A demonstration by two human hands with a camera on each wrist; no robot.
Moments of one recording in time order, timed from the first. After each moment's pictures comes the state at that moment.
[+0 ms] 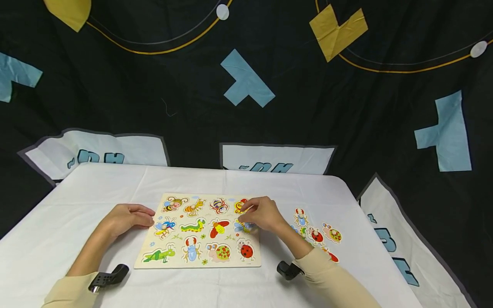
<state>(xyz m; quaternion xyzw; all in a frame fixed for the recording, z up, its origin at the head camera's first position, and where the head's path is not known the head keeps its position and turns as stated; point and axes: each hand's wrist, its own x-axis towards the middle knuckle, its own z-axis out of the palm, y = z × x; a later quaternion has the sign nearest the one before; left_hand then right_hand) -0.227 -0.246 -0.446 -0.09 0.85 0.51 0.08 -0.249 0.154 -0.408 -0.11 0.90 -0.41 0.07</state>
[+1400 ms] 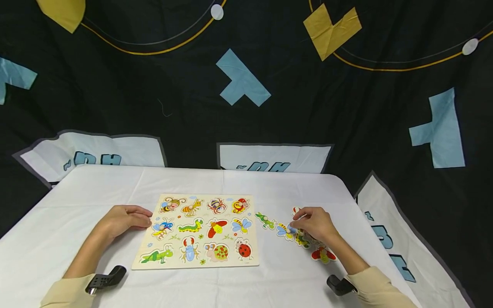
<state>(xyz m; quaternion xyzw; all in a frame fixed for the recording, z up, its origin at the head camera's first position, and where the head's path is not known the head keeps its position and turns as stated) -0.228 -0.246 -0.448 -0.08 0.86 0.50 0.08 -0.219 0.286 -0.410 0.01 0.93 -0.36 0.06</state>
